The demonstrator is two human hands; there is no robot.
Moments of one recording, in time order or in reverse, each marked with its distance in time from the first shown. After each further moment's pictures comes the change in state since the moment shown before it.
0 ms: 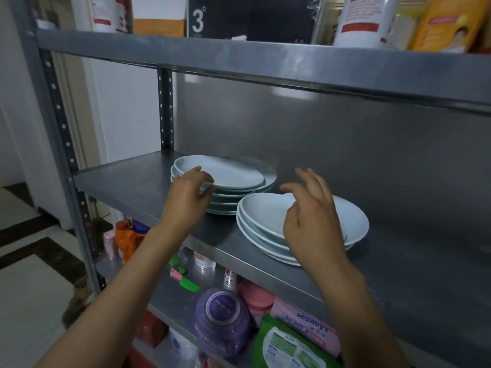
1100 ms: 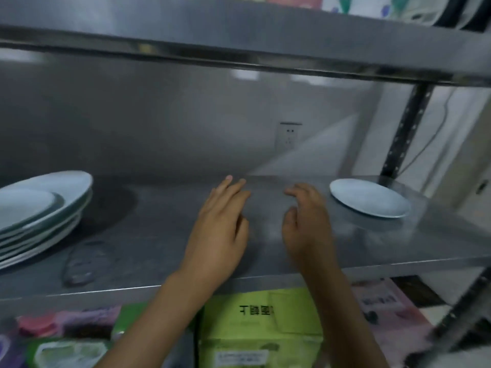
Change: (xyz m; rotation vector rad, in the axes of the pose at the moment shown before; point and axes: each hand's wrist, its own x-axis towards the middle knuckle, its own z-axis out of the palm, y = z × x) left_hand -0.184 0.415 0.206 -0.456 -0.390 0.555; right_hand -0.180 0.274 -0.287 -0.310 0.318 0.448
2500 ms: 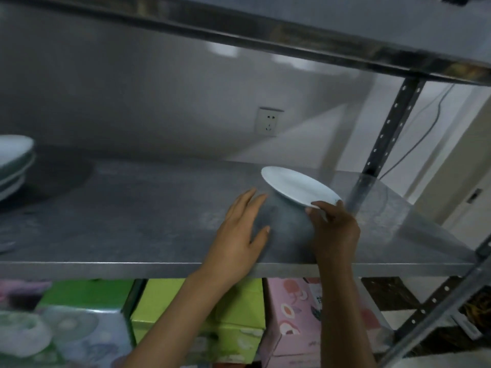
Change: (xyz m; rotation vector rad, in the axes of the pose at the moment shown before) left_hand 0.001 0.066 0.123 -0.208 -0.130 -0.206; right_hand 0.008 0.135 -0.062 0.073 0.057 0.422
